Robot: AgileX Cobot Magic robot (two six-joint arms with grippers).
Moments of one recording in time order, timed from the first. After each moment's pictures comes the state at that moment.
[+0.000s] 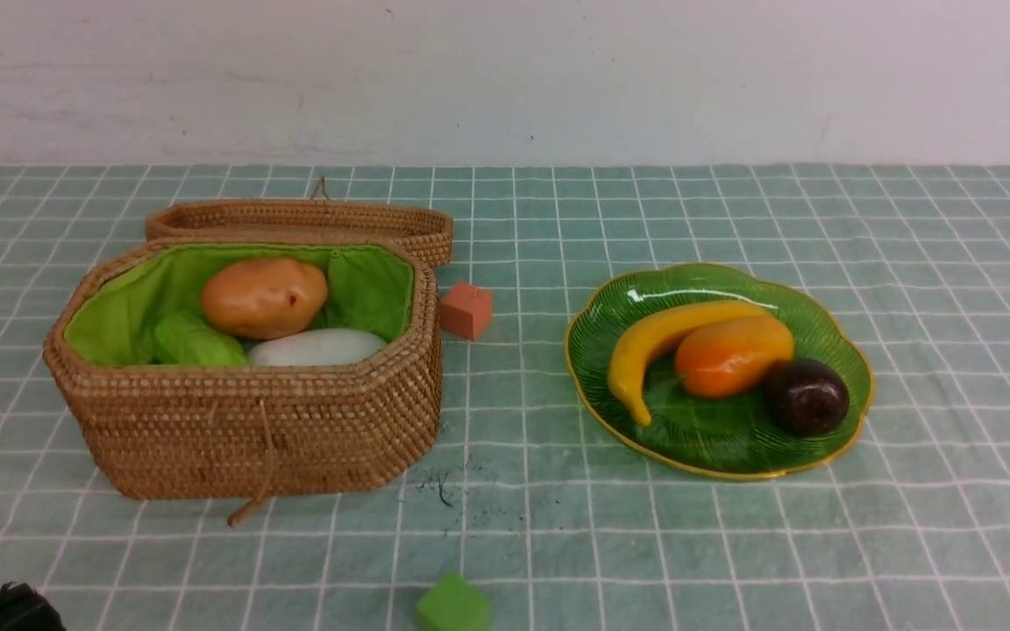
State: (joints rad) right arm 0.02 -0.01 0.02 0.13 0.39 0.03; left arm -0.26 0.09 -0.34 -0.75 0.48 0.55
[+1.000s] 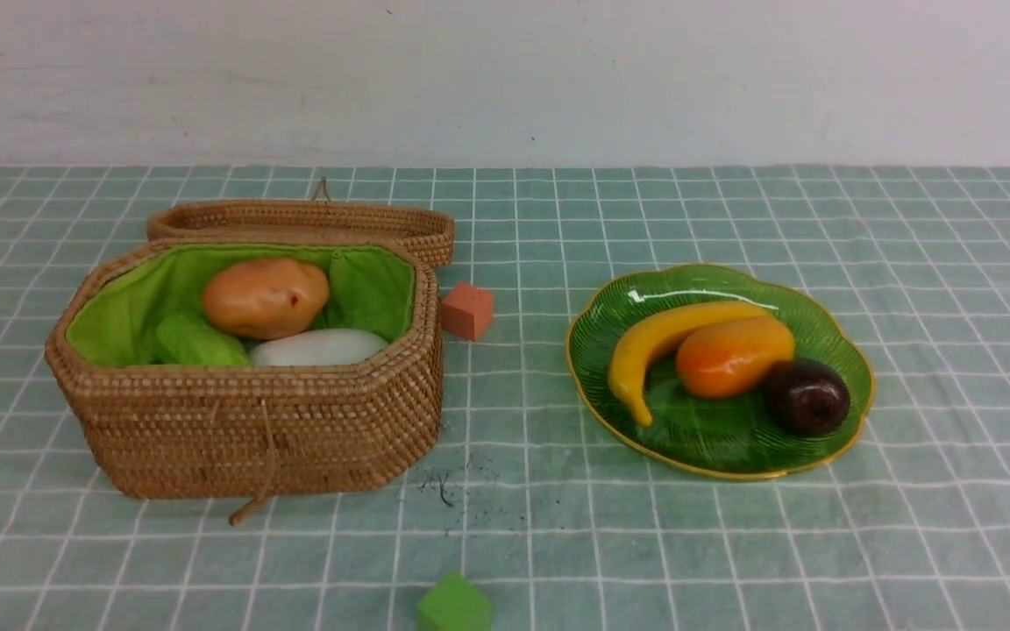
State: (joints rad) right arm 0.02 -0.01 0.02 0.13 0.39 0.03; left arm -0.04 -0.01 0.03 -0.03 0.38 -0.25
